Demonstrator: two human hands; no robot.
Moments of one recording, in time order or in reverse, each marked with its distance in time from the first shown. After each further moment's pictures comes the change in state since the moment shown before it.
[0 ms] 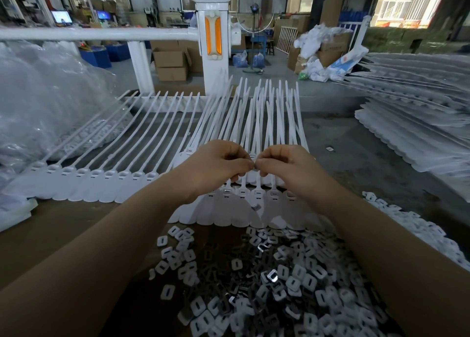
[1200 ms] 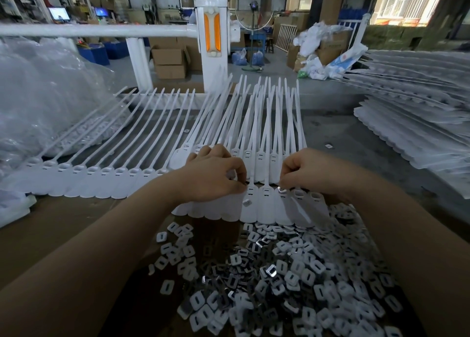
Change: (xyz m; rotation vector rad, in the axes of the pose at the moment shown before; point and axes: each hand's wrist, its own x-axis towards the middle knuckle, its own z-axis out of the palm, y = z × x) left_hand 0.008 -0.023 0.000 0.717 -0.102 0.064; right_hand 0.001 0.002 -0.035 -0.463 -0.241 0.242
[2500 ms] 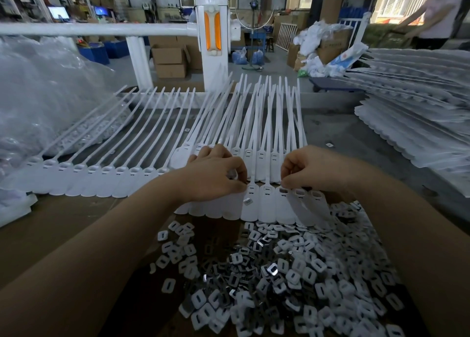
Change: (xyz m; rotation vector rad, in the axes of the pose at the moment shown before) left_hand -0.002 -0.001 0.000 -0.035 -0.027 0.003; right_hand 0.003 0.007 -0.003 0.027 -0.004 -0.079
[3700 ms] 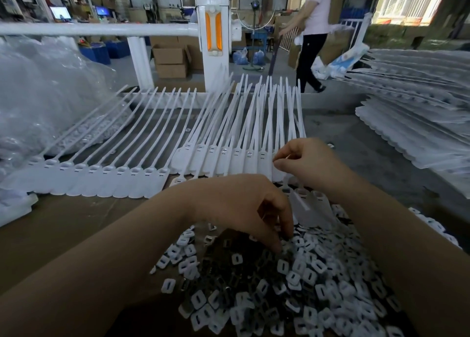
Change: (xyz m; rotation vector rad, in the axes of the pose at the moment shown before) left_hand -0.024 0.055 -0.009 -0.342 -0.403 0.364; right_hand 0.010 -0.002 0.018 0.163 0.361 -0.011
